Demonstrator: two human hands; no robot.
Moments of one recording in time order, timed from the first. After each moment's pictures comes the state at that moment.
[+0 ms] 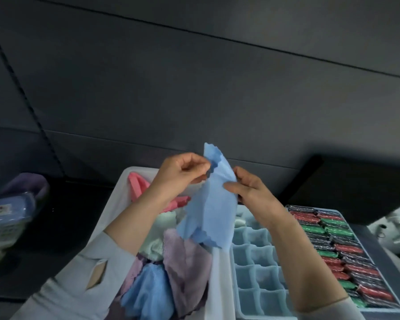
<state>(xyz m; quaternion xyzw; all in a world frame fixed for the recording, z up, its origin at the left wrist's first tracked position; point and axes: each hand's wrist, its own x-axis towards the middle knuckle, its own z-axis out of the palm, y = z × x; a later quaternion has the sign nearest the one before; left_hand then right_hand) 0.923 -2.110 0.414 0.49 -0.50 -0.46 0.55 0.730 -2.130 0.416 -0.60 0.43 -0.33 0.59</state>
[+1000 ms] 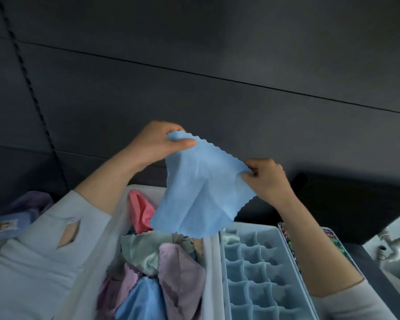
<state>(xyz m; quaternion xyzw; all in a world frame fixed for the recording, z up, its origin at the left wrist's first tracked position) 0.963 -2.111 0.521 0.59 -0.63 -0.26 0.43 0.705 -2.145 0.487 -0.76 0.57 -0.28 0.11</state>
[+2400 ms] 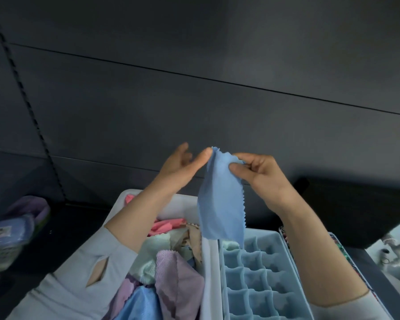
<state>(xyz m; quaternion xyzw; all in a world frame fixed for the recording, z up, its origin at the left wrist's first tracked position) 0.910 -2.122 0.473 0.58 -0.50 -0.39 0.51 0.712 -2.141 0.502 -0.72 0.36 -0.38 0.45</state>
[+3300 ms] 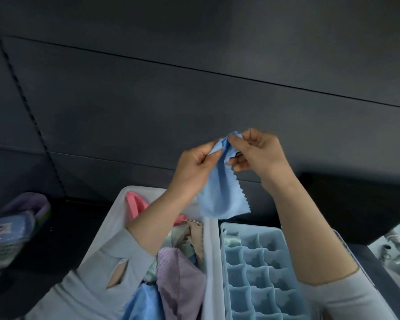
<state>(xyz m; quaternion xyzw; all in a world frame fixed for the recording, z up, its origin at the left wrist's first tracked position) 0.879 -2.127 0.471 0.46 -0.55 -0.35 0.61 0.741 -2.152 0.529 -0.63 0.48 -0.45 0.42</state>
